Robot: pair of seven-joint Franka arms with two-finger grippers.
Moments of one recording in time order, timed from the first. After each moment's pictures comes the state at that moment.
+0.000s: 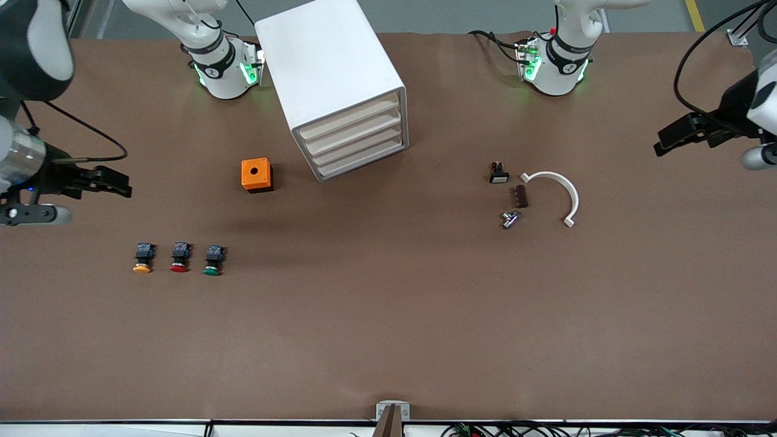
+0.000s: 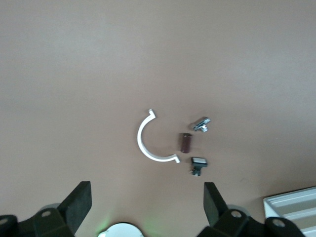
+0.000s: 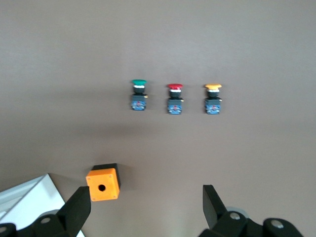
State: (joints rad) left arm 0.00 0.01 -0.04 -1.50 -0.04 1.44 -0.20; right arm 0.01 0.13 -0.04 -1.56 0.00 1.57 -0.04
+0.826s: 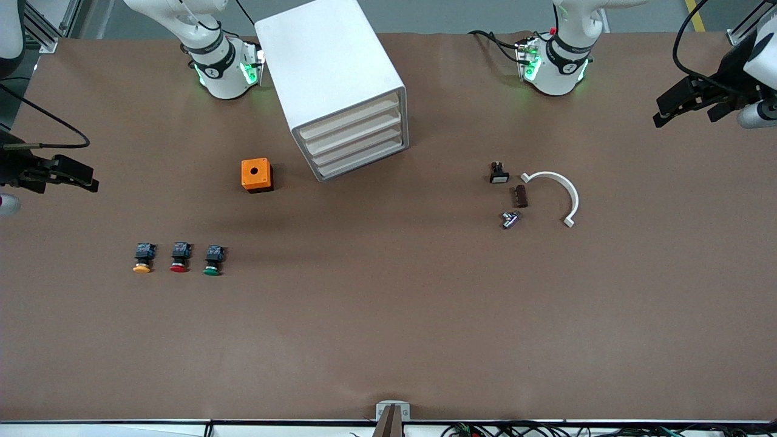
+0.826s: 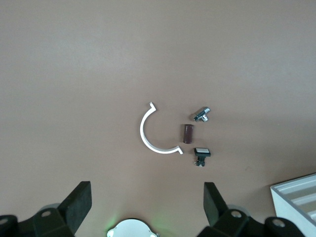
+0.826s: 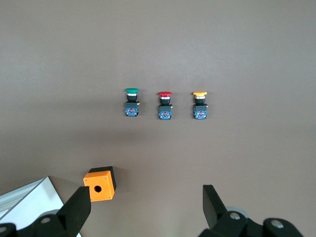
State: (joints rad) left arm 0.02 -0.12 -0.10 -1.60 -0.02 1.45 -0.19; right arm -0.02 0.13 -0.03 -1.46 0.00 1.52 -0.06
